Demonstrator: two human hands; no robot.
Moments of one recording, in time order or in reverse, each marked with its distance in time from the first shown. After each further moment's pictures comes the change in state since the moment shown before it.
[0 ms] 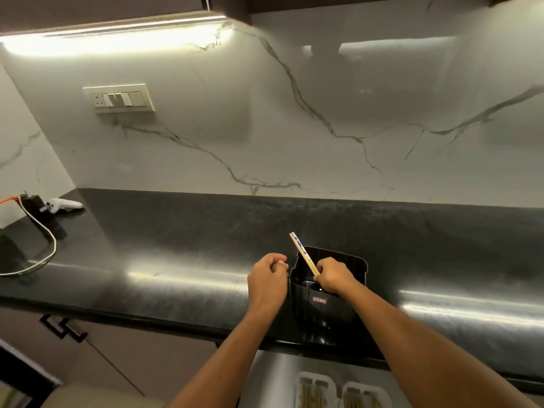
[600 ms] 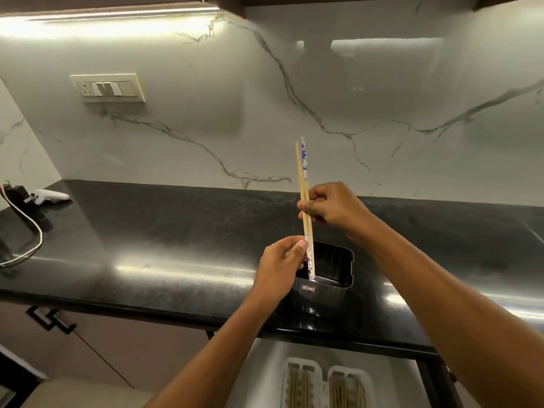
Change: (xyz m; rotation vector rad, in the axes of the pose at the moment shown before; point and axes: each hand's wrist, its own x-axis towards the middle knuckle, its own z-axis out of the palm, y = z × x) left_hand -0.024 0.032 0.003 -0.238 -0.344 0.152; right_hand -0.080 -0.059 -0.109 0.434 0.175 -0.445
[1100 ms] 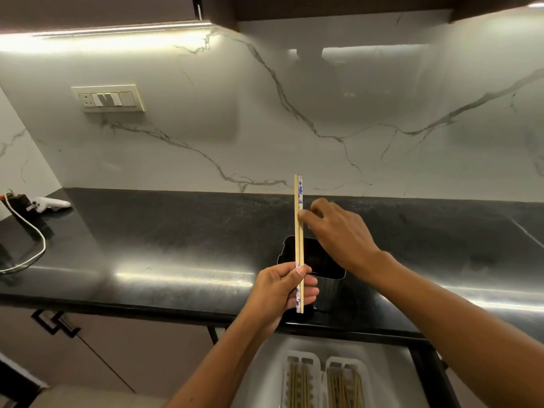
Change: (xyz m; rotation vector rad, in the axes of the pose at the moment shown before) left_hand -0.056 0.009 -0.002 -0.378 -0.144 -0.272; right_hand -0.048 0.040 0.005 -1.051 0.296 -0.711
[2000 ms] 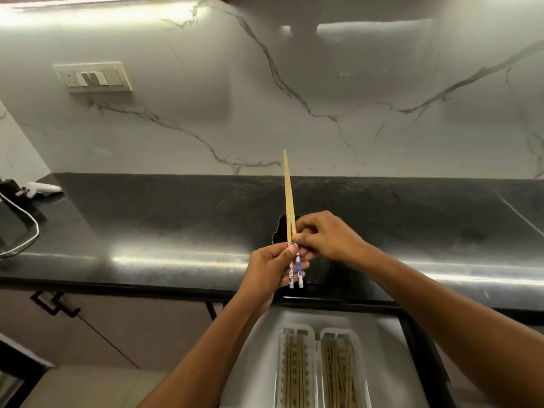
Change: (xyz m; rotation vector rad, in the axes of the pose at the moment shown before) left_hand 0.002 -0.019 -0.005 0.037 0.031 0.038; right_hand -0.020 -0.028 -0.010 0.962 -0.497 0.551
